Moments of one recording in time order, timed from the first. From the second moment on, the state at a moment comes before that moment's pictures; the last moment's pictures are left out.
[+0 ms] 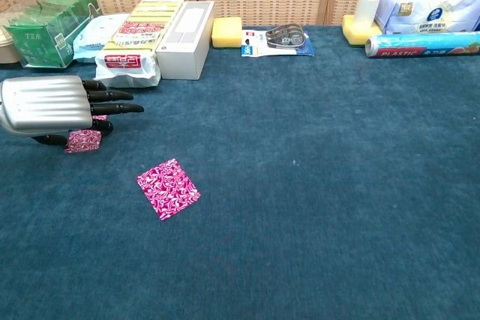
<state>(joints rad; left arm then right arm) -0.75 -1.71 0.33 -0.37 1.94 1.26 -0.01 -0.04 -0.90 0.11 -1.75 -1.39 1.54 0.16</state>
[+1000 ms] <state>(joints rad) -0.82 -1.59 0.26 -0.82 1.89 1.23 0.16 -0.04 -0.90 0.10 -1.75 -1.40 1.53 0.18</state>
